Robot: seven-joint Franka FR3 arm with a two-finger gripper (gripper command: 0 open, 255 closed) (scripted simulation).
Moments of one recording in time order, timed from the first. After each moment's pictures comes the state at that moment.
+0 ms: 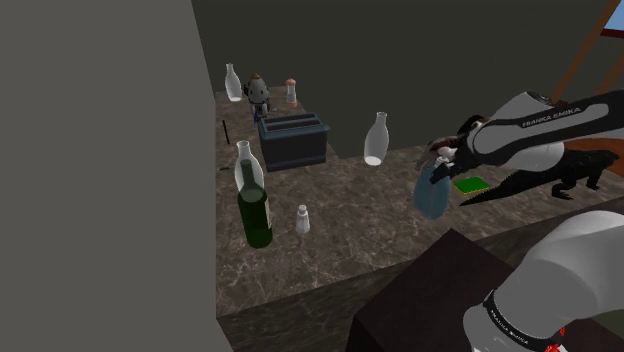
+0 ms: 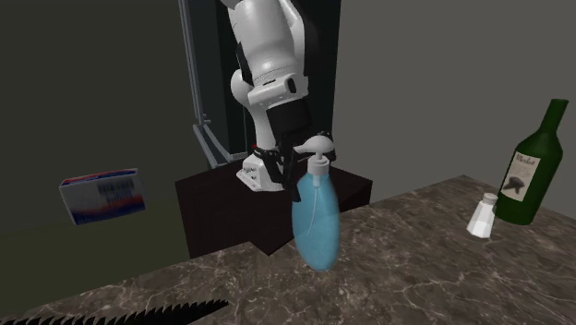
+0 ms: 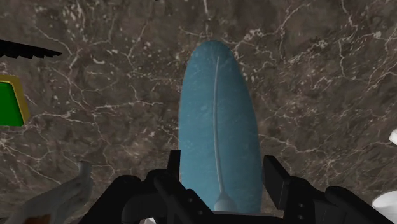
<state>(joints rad) -0.13 -0.58 -0.63 -2.93 -0.14 2.74 -0.35</state>
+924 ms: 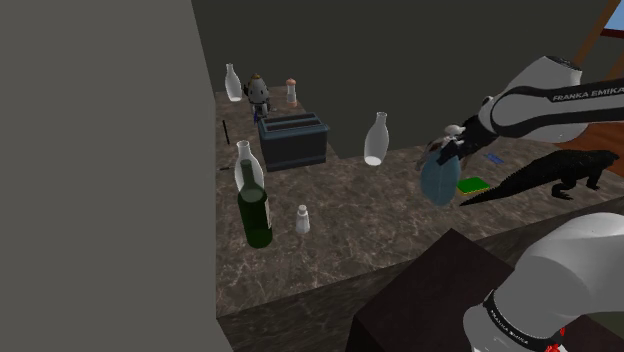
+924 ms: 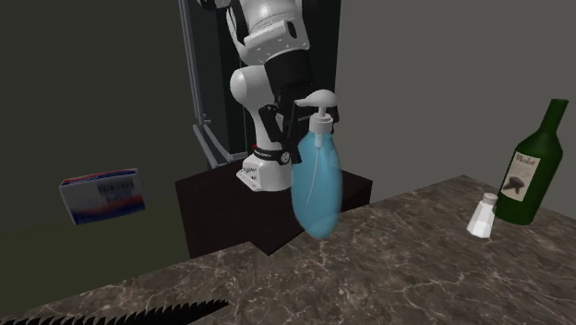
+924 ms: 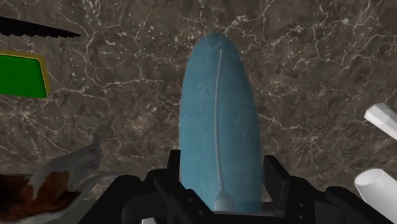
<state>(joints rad) -0.19 -0.75 -0.52 -2.83 -0.15 2.47 -0.28</state>
